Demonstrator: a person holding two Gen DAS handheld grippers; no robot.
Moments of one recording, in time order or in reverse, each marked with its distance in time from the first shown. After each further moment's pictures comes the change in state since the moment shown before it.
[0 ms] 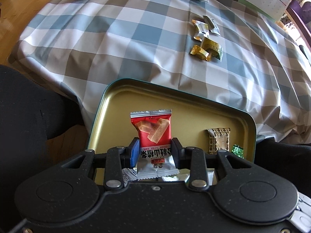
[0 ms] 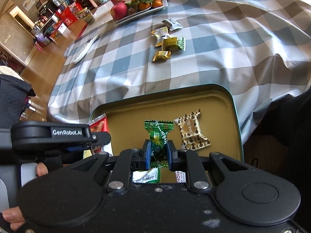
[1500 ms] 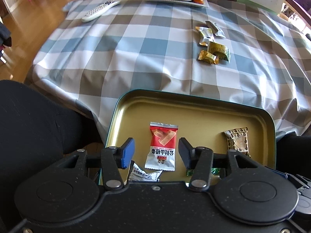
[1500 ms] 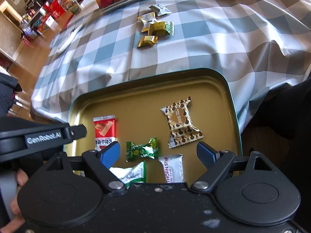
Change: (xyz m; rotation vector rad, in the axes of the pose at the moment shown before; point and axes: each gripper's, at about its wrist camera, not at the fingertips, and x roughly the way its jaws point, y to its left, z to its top) left arm -0.003 -0.014 -0.014 0.111 -0.118 0.145; right arm 0.031 -0.008 -0.002 -0.010 0.056 -0.095
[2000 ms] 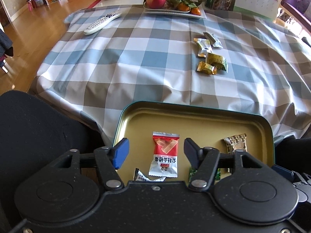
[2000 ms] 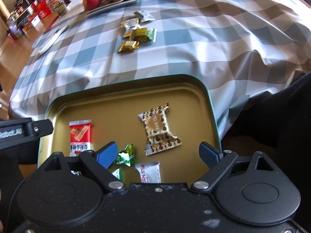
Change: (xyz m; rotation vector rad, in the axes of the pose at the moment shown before) left arm -0.013 0.002 0.000 0.020 -0.073 0.004; right arm 0.002 -0.007 -0.004 -0.001 -0.096 -0.148
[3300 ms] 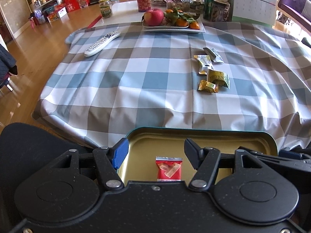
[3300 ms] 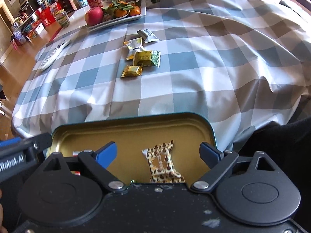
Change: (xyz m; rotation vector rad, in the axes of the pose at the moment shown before) left arm 0.003 -0.011 0.021 0.050 -0.086 0.050; right arm 0.008 0.006 0.047 -0.004 -0.049 0.022
